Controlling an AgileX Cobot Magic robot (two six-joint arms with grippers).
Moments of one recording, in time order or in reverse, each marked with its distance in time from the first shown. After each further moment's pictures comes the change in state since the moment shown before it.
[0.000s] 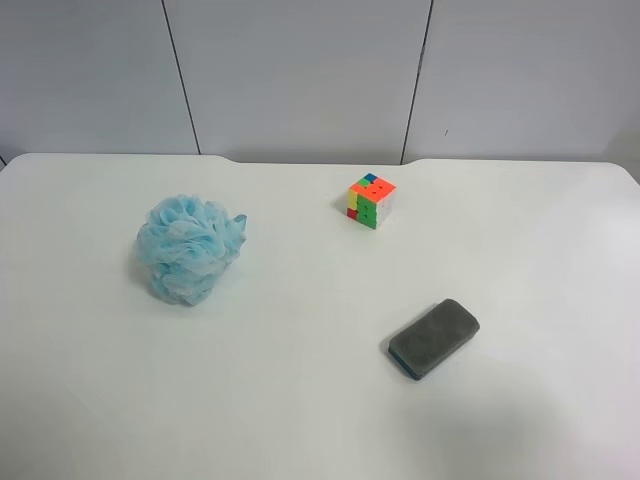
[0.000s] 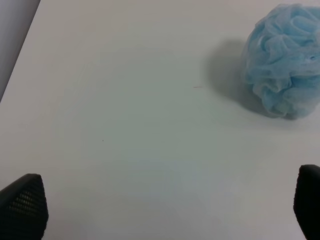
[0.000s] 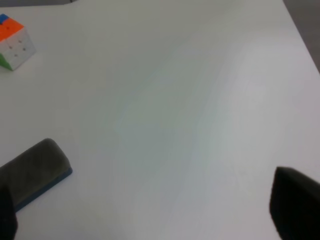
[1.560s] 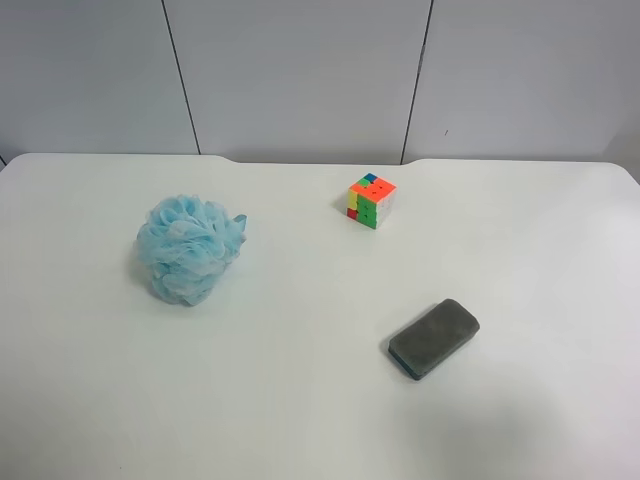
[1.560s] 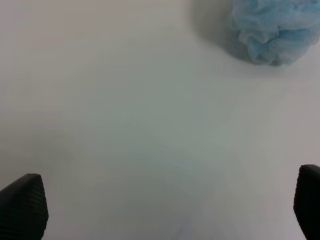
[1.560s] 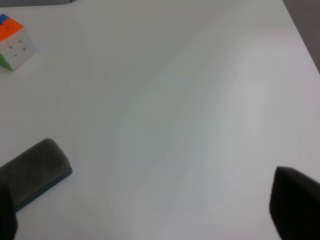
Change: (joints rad) left arm -0.008 0.542 -0.266 -0.037 0.100 0.053; right arm 0.000 0.000 0.000 0.000 0.000 0.000
